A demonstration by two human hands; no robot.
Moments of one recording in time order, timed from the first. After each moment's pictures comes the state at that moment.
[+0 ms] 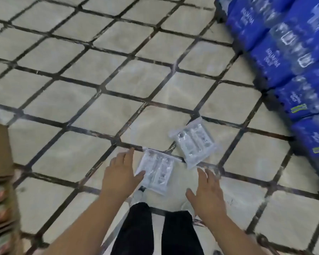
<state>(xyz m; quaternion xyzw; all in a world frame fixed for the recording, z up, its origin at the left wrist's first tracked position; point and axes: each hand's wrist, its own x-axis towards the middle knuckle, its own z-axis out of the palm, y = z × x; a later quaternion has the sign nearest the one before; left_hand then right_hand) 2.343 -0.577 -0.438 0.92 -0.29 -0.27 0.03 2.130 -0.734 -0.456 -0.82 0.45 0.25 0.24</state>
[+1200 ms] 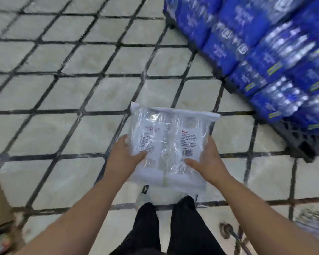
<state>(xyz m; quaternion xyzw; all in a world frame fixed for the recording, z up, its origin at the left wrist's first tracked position) 2.362 -0.615 -0.308 0.85 -0.27 -0.36 0.27 2.116 -0.758 -0.324 -0.70 0.52 -0.04 0.48</state>
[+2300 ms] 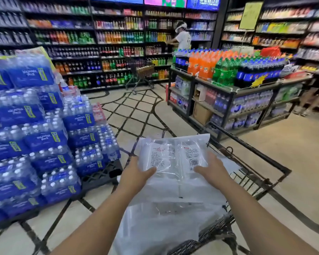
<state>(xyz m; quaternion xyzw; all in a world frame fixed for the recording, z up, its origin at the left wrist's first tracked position) 1.602 -0.670 -0.046 0.41 -0.79 -0.42 0.16 1.382 -0.489 -0.072 -0.28 0.86 -0.38 0.17</state>
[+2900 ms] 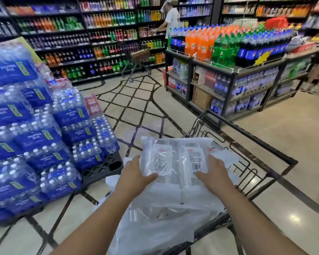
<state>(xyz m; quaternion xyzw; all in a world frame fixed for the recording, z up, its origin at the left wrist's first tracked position) 1.545 -0.673 -0.085 0.41 -0.85 -0.33 0.08 1.351 -0.473 -0.107 -0.23 0.91 -0.30 0.17</state>
